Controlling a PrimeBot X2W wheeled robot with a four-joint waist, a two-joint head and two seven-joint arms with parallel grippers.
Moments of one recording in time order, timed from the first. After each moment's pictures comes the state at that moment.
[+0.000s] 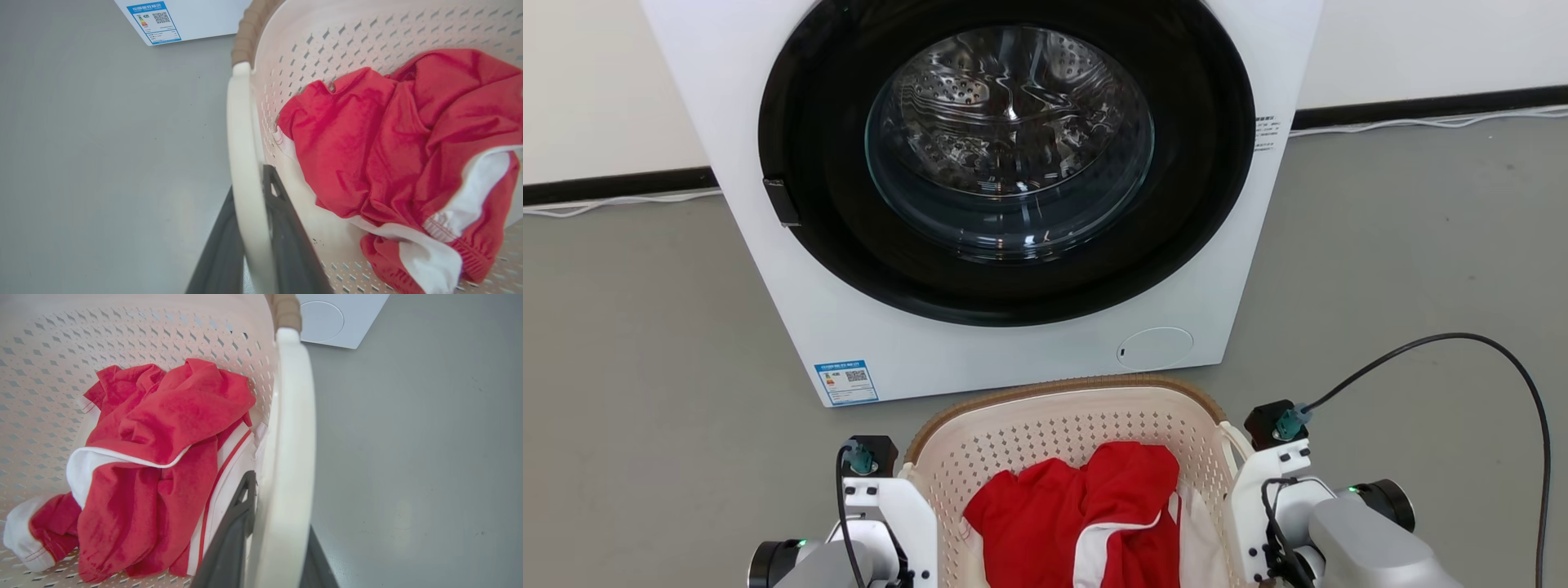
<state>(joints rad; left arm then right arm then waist) -0.60 0.04 -0.93 1.30 -0.96 0.02 0.07 -0.62 -0.07 0.78 1.21 0.67 0.11 0.23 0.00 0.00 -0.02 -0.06</state>
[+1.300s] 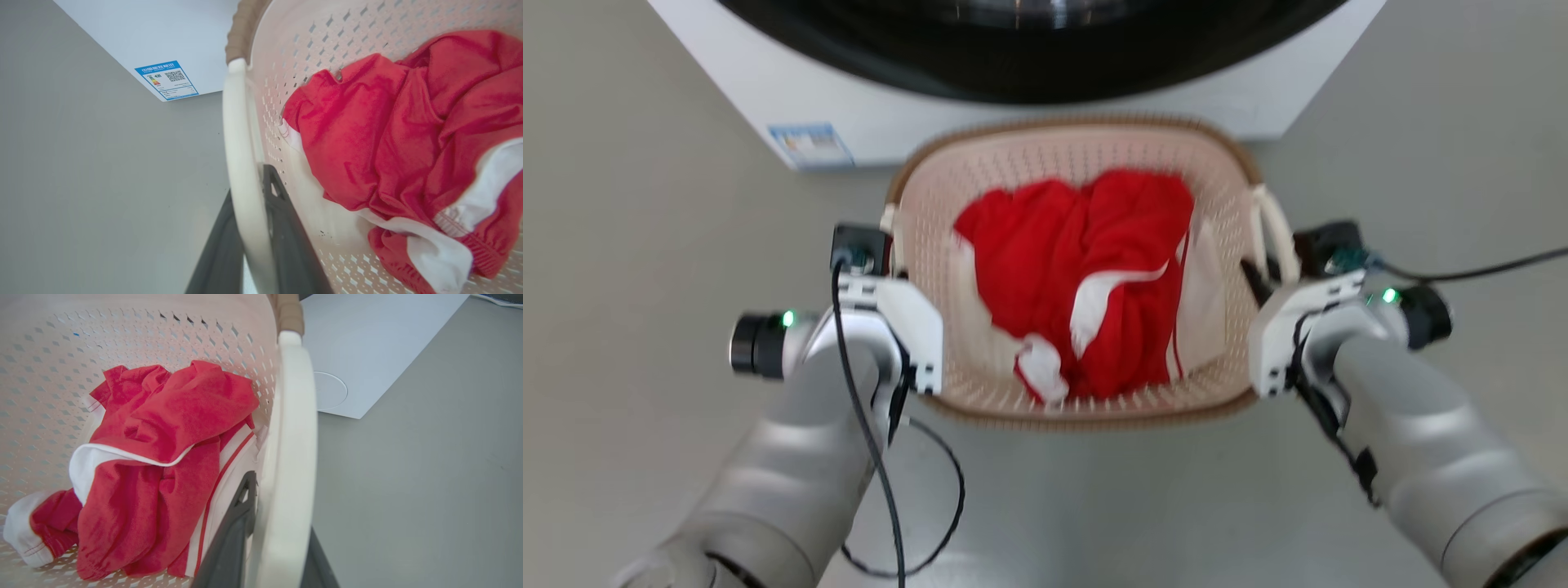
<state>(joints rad) -0.92 0.04 -0.97 1.28 -0.91 0.12 -0.12 -0.90 -0.11 0.81 1.24 0.67 0.11 -0.14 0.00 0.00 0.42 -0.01</state>
